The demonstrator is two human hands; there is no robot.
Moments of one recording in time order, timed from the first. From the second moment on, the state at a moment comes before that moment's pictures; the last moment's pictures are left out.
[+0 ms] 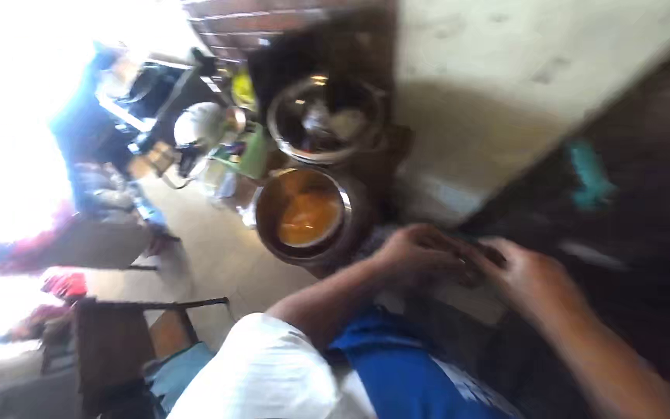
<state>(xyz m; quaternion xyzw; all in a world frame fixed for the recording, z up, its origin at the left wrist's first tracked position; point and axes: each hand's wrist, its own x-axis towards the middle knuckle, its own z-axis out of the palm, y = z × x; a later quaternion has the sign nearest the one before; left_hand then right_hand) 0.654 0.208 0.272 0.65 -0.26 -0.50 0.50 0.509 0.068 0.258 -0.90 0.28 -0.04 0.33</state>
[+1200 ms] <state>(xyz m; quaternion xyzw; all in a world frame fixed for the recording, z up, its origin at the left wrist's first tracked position) 0.716 0.230 0.281 0.74 -0.31 -0.39 0.45 0.585 0.072 0.215 -0.83 0.23 -0.01 0.51</state>
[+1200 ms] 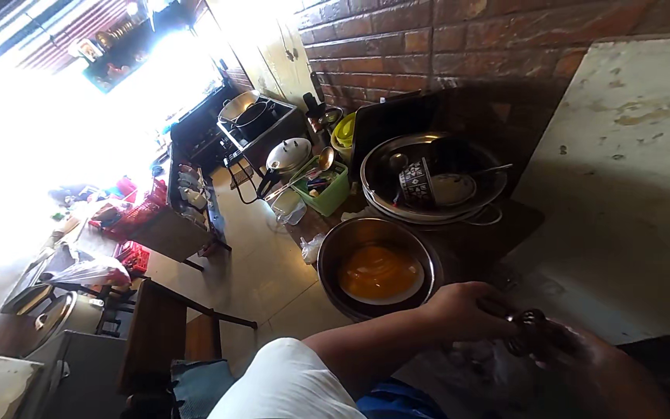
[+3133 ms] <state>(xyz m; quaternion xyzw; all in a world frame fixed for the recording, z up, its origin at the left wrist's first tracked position) 0.707 0.227 0.229 0.76 -0.18 -0.38 0.49 0.612 0.083 0.185 -0.91 0.24 -0.08 0.32</state>
